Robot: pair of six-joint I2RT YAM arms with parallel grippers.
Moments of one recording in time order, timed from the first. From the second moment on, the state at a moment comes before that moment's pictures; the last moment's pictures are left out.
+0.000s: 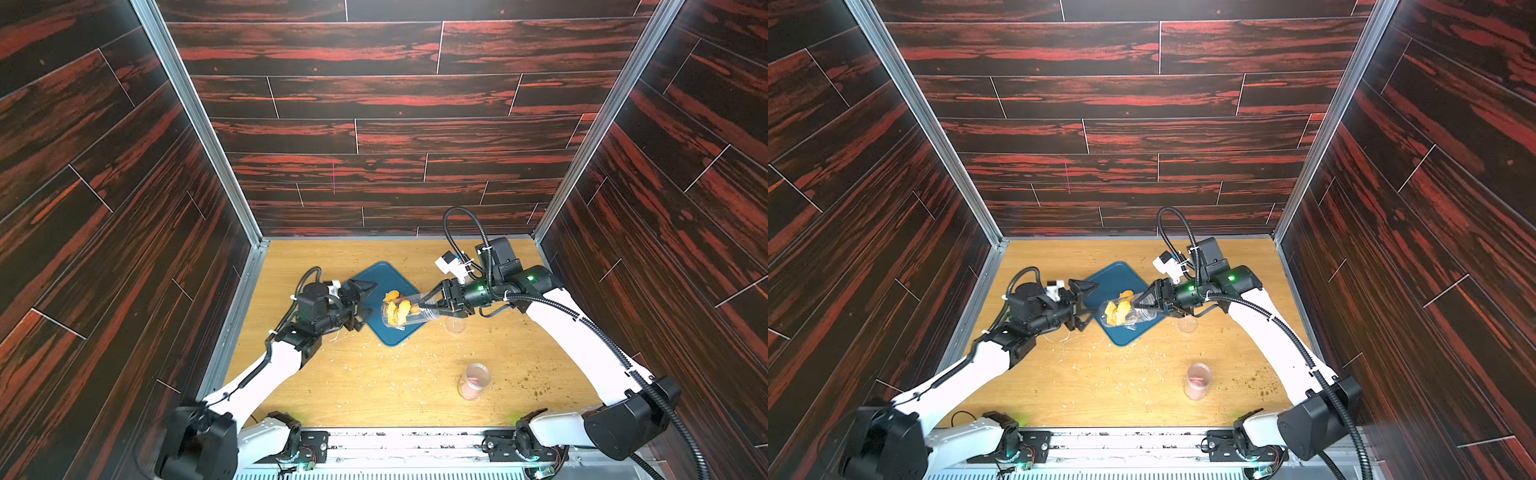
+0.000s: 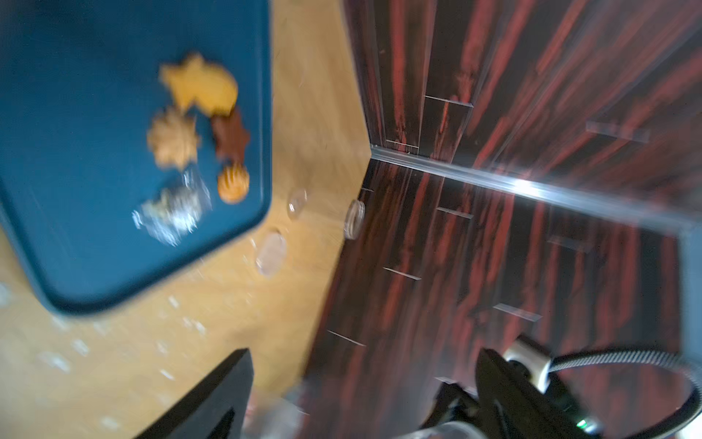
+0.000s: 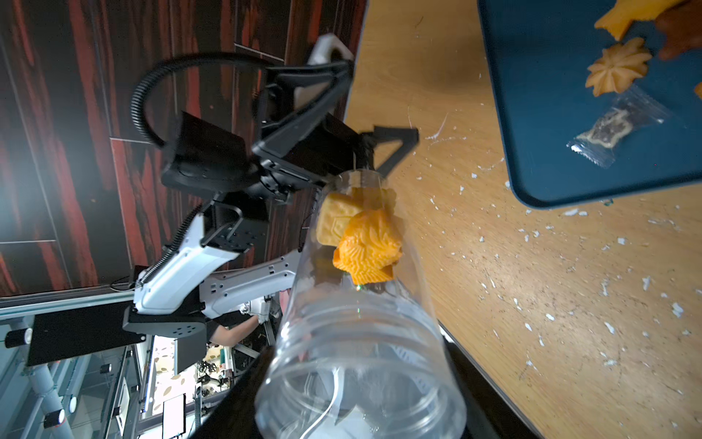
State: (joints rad) left arm -0.38 1.18 0.67 0.23 0.51 -1.69; right arm 0.48 1.39 1.41 -0.89 -0.90 0.51
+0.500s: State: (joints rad) left arm -0.49 1.18 0.67 0.38 0.46 -2.05; right arm 0.48 1.39 1.41 -0.75 -0.92 0.59
